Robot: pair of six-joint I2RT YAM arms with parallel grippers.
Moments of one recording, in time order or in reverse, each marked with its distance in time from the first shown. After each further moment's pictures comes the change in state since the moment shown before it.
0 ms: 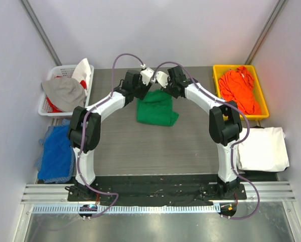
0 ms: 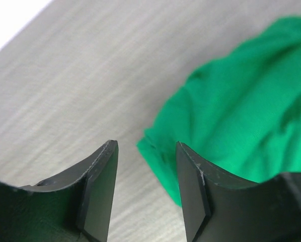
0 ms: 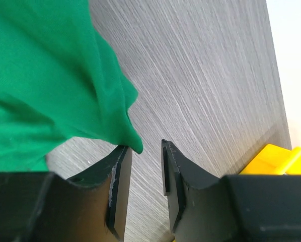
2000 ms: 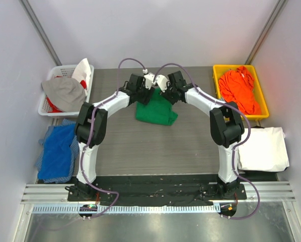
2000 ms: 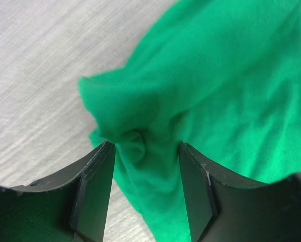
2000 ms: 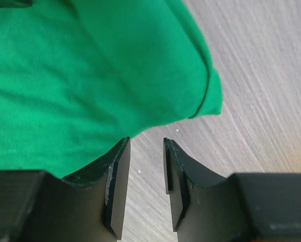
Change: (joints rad) left arm -0.004 0.134 0.090 -0.084 0.069 -0.105; right arm 0.014 -0.034 -0.129 0.077 -0.123 0.158
